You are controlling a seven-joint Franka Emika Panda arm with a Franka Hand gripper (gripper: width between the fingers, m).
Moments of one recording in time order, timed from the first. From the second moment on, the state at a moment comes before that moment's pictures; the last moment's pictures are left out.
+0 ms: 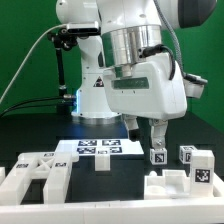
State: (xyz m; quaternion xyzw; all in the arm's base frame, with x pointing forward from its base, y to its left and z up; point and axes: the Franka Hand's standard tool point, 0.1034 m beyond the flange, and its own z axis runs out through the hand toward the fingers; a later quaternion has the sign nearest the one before) arm 0.614 0.031 0.096 -0.82 0.57 -0.02 0.08
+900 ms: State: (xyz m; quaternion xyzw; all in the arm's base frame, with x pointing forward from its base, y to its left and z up) arm 0.561 0.013 0.058 -0.97 0.25 0.00 0.04
